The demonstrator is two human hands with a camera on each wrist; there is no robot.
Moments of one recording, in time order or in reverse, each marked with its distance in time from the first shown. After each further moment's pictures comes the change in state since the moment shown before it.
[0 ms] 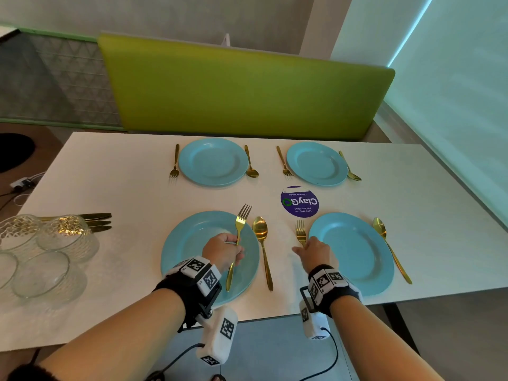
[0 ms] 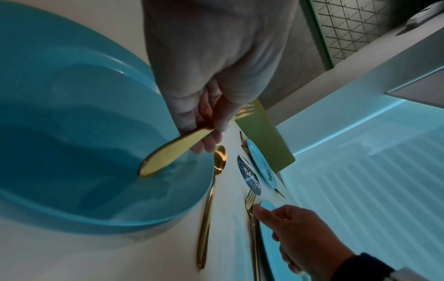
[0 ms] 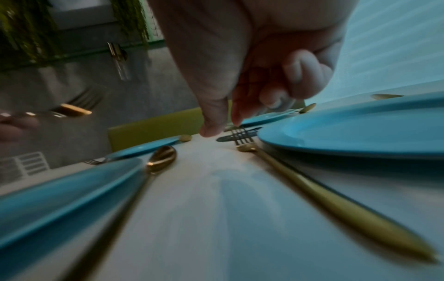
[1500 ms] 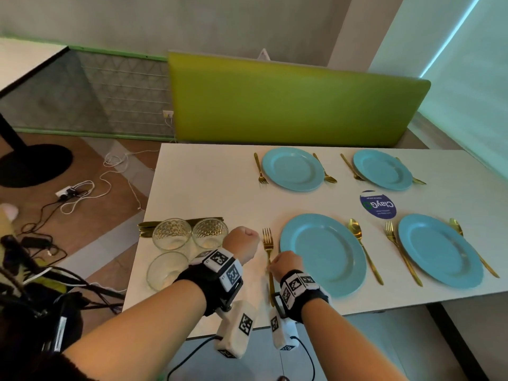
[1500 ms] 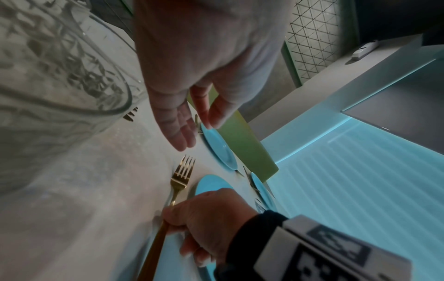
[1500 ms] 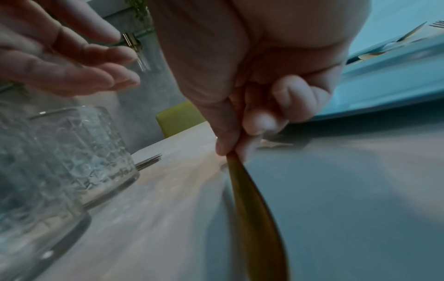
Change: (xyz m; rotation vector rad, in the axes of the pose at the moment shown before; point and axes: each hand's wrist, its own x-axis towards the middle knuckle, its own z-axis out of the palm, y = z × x) left_hand -0.019 0.005 -0.251 0.167 -0.015 0.074; right_hand -0.152 -0.262 0.150 0.055 -0.193 -0.018
